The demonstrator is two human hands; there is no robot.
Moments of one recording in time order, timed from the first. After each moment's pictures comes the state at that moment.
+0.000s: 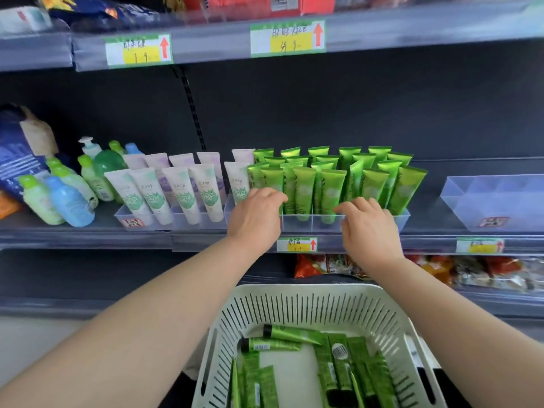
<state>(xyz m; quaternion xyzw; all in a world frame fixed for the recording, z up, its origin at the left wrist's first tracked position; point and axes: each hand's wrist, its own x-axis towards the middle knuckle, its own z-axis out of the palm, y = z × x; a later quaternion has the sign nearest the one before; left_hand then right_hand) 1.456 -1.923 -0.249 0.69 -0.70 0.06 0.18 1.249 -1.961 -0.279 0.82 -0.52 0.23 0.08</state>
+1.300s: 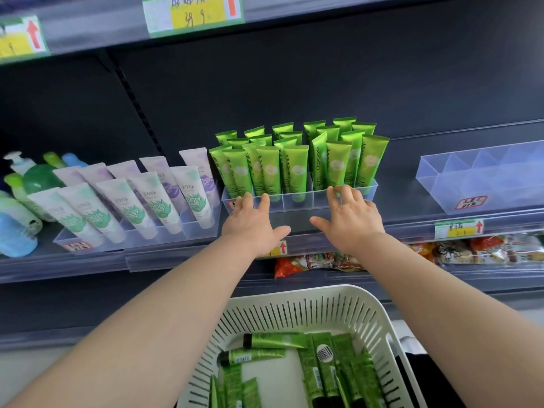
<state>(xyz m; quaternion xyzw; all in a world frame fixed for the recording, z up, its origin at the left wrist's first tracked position) 1.410 -1.992 -0.290 0.76 -0.65 -0.05 -0.03 1.218 -2.022 -0.306 0.79 -0.61 0.06 0.03</state>
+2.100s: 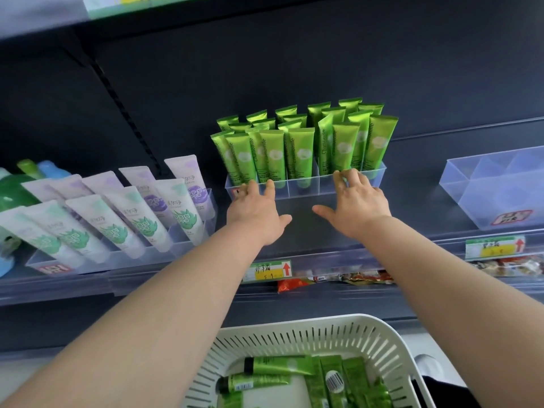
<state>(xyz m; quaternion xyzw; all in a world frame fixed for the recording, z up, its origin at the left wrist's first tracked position) 1.413 -2.064 -0.291 0.76 -0.65 -0.01 -0.05 1.230 -2.095 -0.303 0.78 -0.62 0.07 0.00</state>
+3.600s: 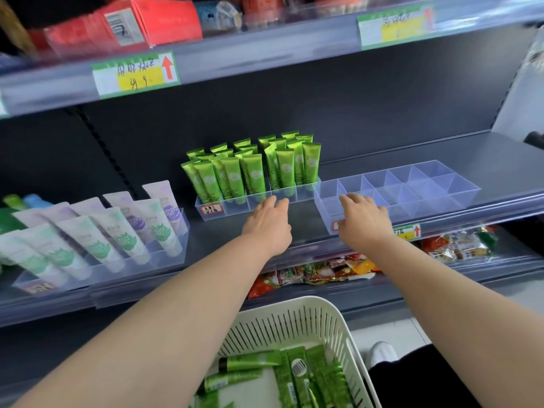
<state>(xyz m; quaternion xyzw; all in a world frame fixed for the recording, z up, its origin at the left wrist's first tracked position) 1.313 -2.011 -0.257 0.67 -0.74 -0.06 0.06 1.122 -2.022 -0.278 0.73 -0.67 0.10 -0.03</state>
